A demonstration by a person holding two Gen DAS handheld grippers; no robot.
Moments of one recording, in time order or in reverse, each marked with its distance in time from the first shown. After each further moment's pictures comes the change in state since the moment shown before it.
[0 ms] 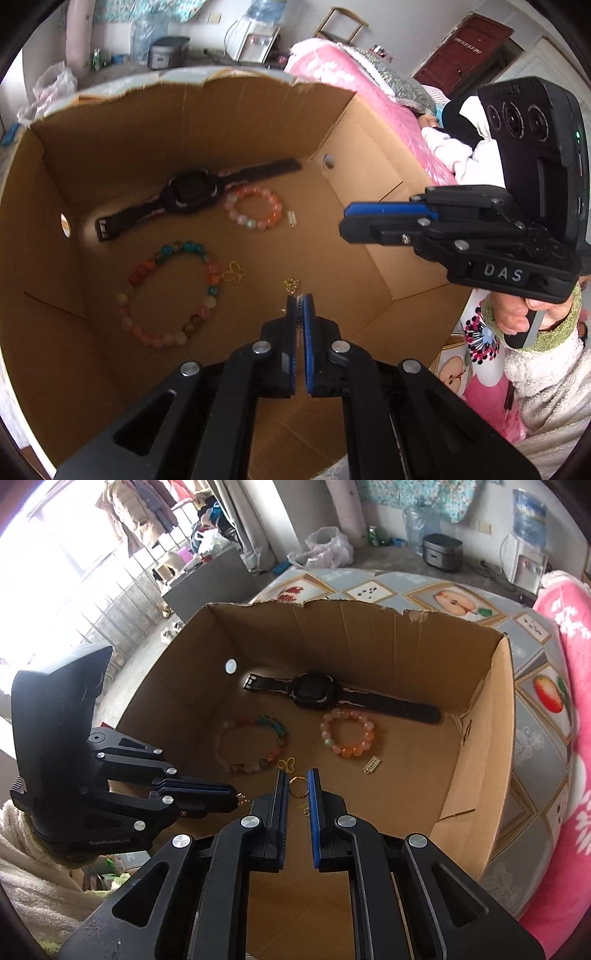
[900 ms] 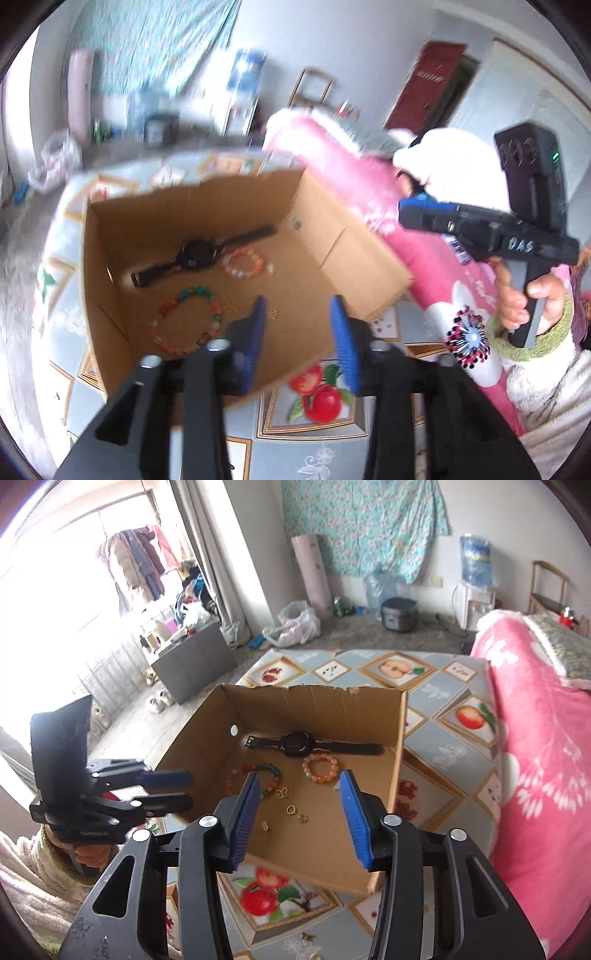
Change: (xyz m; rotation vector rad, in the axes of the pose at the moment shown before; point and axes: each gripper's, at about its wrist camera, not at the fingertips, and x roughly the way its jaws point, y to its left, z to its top) left arm -0.096 -0.043 -0.047 0.157 -0.331 0.031; right arm -0.118 0.016 -0.054 0.062 -0.337 -0.111
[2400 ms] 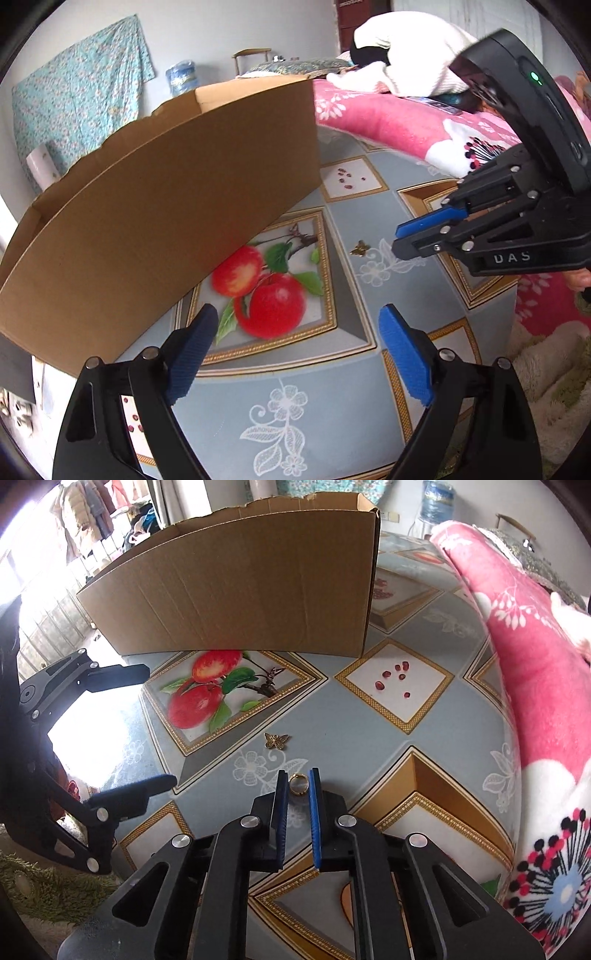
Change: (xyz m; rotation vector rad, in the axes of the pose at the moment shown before) left arm 0.082 -0.092 -0.144 0.444 0.106 0.162; right arm 0.046 0.001 -0.194 0.047 0.248 -0.231
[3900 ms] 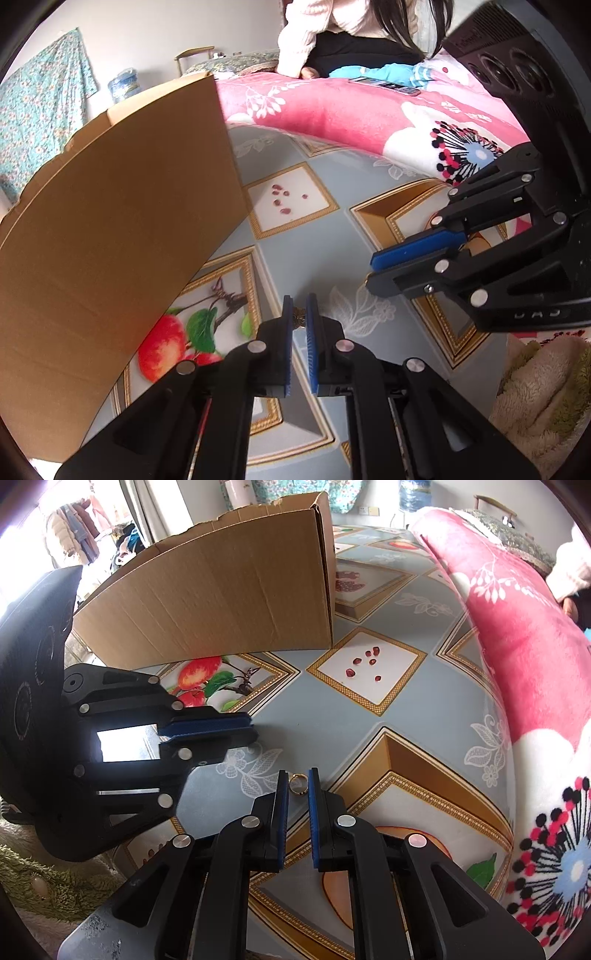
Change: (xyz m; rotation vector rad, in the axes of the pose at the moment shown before) left arm 0.044 -0.024 0.040 0.116 0.037 -0.154; right arm -0.011 -0.030 -0.012 0.096 -0.013 0.017
